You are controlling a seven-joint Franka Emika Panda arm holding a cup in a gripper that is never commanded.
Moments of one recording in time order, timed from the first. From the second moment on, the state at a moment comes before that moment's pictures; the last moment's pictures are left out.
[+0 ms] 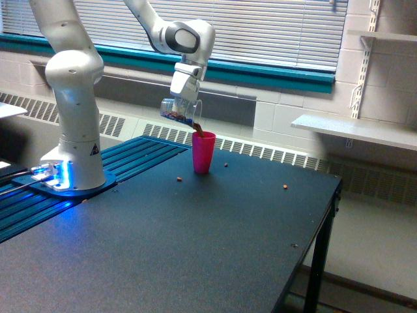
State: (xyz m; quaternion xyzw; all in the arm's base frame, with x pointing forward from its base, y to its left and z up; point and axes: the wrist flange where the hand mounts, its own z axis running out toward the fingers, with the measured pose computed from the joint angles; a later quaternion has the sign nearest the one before) arm 0.187 0.309 0.304 0.94 -0.29 0.00 0.16
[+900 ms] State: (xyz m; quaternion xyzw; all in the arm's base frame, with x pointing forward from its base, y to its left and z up) arm 0.190 0.309 0.305 0.95 -0.27 -0.02 0.17
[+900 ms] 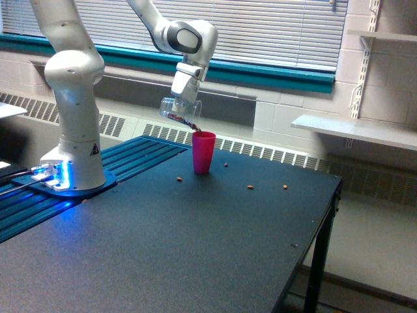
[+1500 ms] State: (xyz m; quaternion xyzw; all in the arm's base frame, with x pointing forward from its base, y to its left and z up) arm 0.191 0.313 0.306 0.95 -0.26 -0.04 0.18
